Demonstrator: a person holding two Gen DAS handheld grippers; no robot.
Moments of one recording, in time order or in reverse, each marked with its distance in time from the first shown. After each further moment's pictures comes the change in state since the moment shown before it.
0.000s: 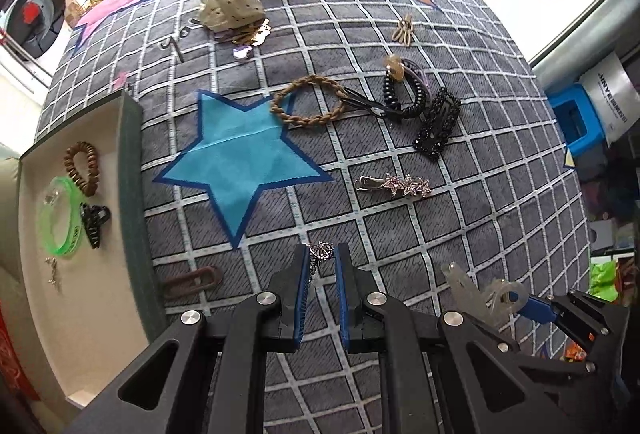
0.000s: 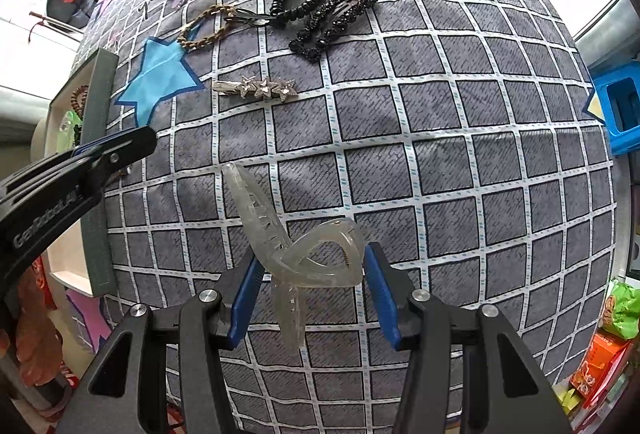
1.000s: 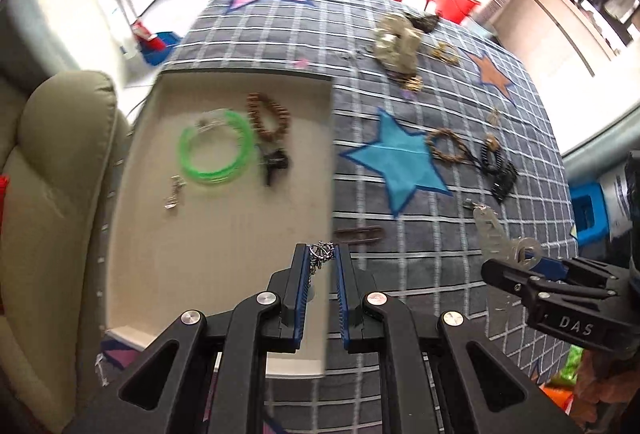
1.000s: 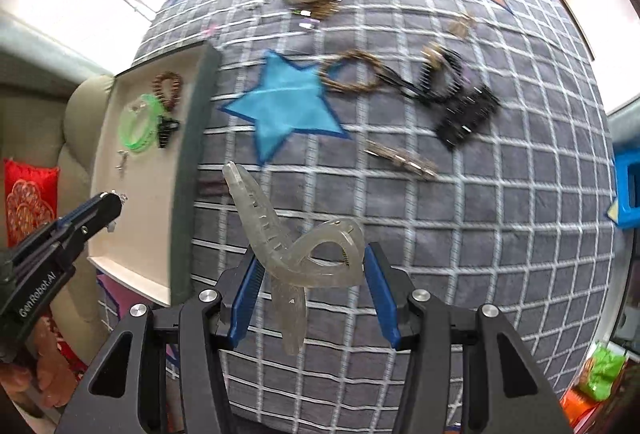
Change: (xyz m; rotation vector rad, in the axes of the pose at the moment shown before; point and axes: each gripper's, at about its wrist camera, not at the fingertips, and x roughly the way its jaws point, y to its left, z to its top) left arm -0.074 0.126 -0.062 -0.315 -0.142 0.049; right arm -0.026 0.117 0.026 -0.229 -0.040 0.050
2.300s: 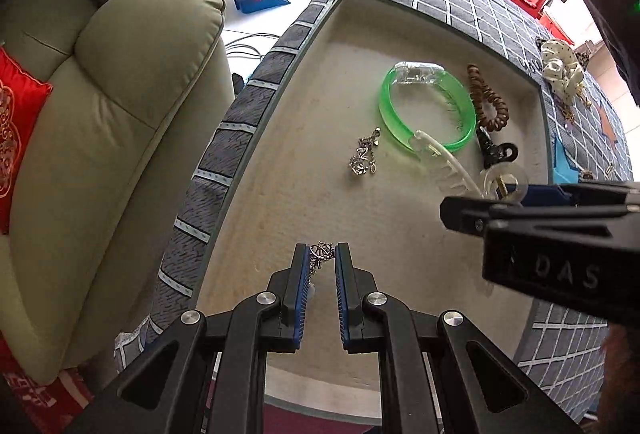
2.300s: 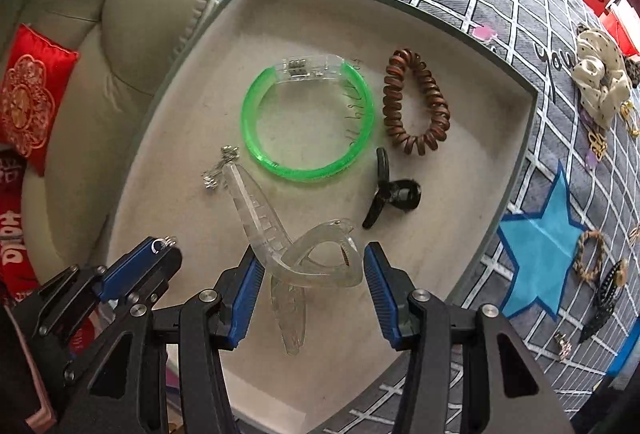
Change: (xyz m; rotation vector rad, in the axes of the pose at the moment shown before) left arm 0.061 0.137 -0.018 -0.243 0.053 0.155; right arm 0.125 0.197 0.075 -0.414 0.175 -0.049
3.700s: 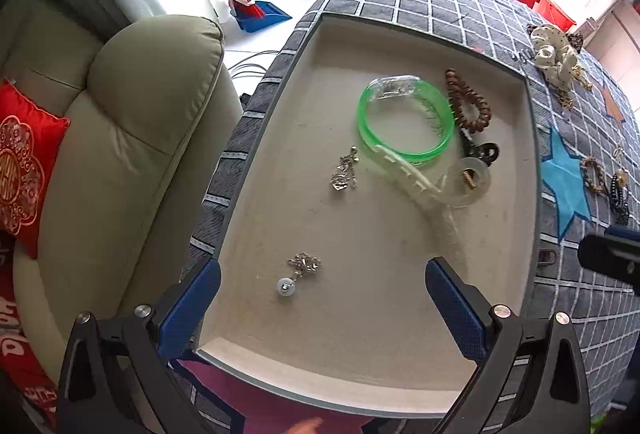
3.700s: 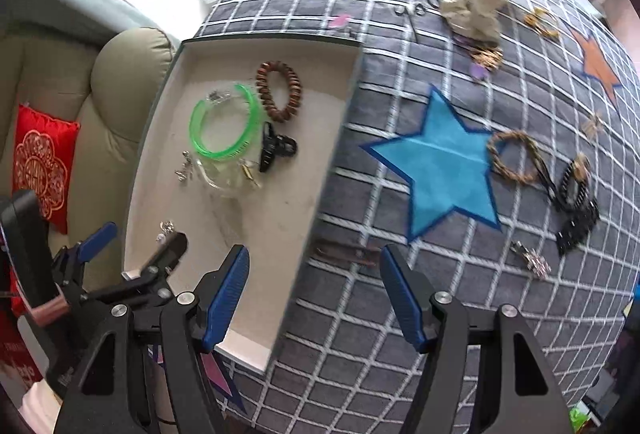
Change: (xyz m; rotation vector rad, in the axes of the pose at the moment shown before) left arm -0.026 -0.036 0.001 0.063 -0.034 0.094; right arm -0.068 -0.080 -0.076 0.261 -0.118 0.072
